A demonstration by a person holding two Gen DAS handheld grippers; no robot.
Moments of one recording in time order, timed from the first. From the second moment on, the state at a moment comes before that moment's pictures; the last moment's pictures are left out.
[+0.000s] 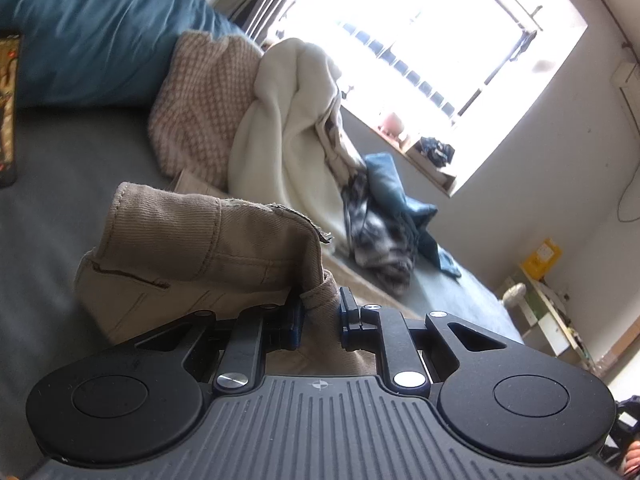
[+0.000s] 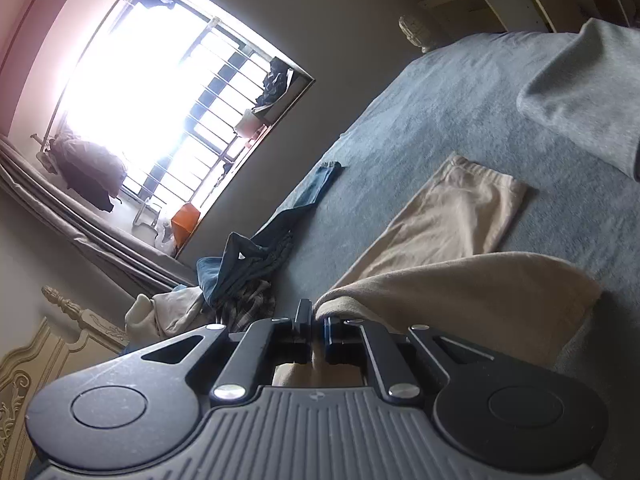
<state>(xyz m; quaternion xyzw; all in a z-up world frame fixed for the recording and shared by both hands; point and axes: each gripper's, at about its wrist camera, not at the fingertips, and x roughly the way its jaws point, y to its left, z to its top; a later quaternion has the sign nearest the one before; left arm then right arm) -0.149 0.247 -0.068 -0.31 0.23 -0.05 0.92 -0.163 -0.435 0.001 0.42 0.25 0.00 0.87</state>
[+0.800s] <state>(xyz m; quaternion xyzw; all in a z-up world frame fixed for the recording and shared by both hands) 0.033 0.283 -0.139 -0.40 0.32 -0.06 0.86 0.081 -0.392 -0.093 0.38 0.40 -0.06 0.83</state>
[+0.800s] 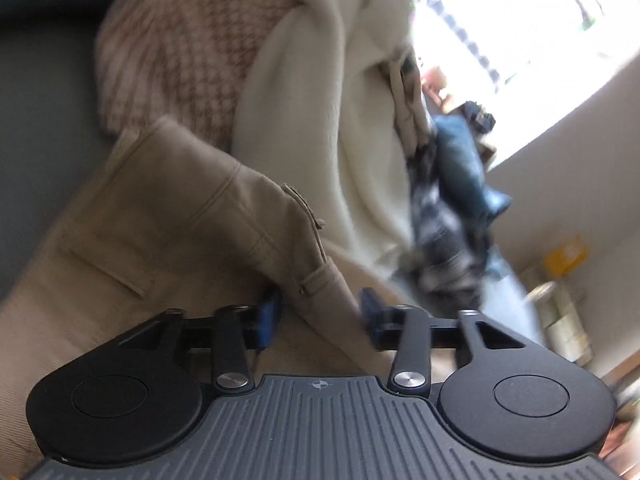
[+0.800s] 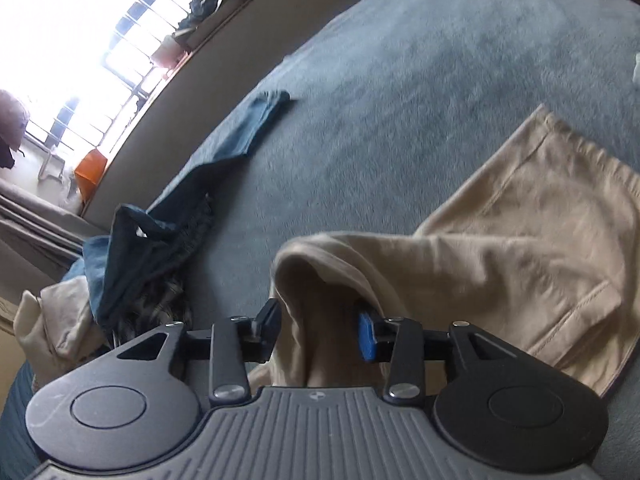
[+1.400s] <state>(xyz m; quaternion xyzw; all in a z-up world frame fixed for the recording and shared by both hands) -0.090 0.323 -0.090 -0.46 0.33 -0.03 0.83 -0.009 -0.406 -0.098 0.52 0.37 0.02 0.77</state>
